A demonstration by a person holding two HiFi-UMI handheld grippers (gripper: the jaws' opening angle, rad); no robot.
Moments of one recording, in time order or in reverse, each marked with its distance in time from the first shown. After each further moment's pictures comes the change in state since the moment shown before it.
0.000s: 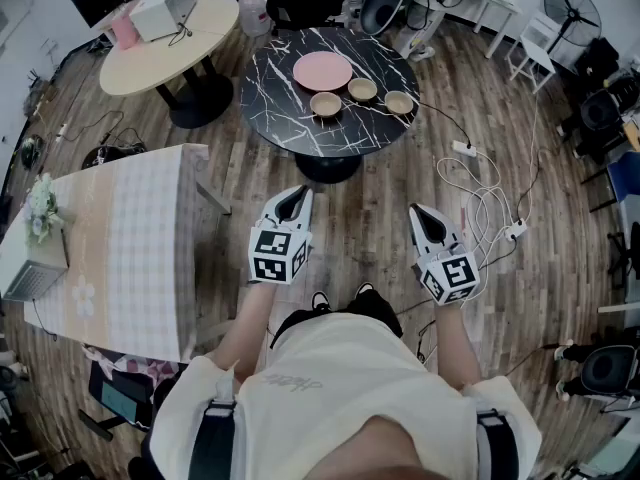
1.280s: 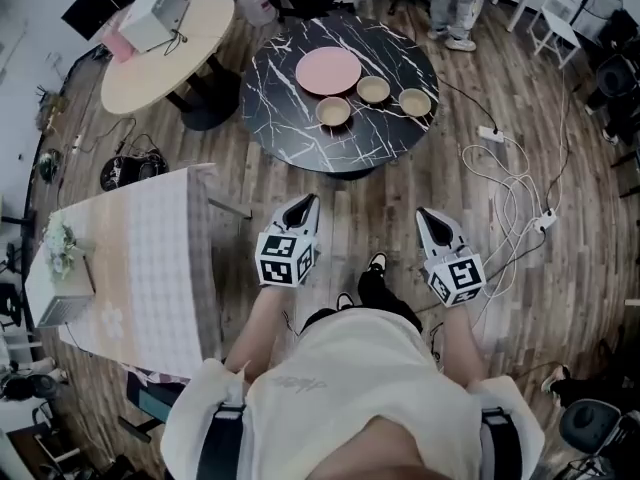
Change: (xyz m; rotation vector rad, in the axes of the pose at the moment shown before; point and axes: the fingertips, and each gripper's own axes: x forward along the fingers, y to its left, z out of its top) left arm 0.104 0.043 -0.023 -0.043 0.171 0.005; right arm 0.082 -0.067 -0.043 0.127 0.049 0.014
